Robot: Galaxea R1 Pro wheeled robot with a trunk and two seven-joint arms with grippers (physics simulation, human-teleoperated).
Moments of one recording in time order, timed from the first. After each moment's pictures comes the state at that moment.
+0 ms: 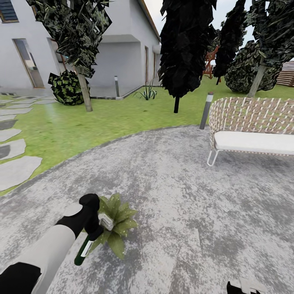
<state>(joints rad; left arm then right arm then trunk) -0.84 0.06 -0.24 -0.66 -1.23 0.98 -1.34 -0.43 -0.15 -0.51 -0.04 0.36 -0.37 -0.24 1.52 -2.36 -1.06</state>
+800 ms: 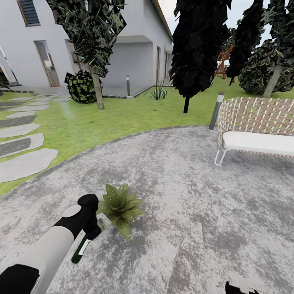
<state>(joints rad) -0.83 0.07 -0.23 -0.67 -1.23 0.98 -1.29 -0.43 -0.14 -0.51 -0.04 0.35 -0.37 -0.24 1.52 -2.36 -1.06</state>
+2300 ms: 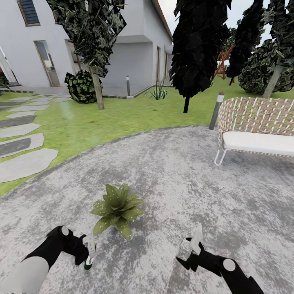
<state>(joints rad) -0.65 0.15 0.22 -0.53 -1.09 -0.02 -1.07 -0.42 -0.09 -0.10 -0.60 0.51 -0.33 0.70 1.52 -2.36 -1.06</state>
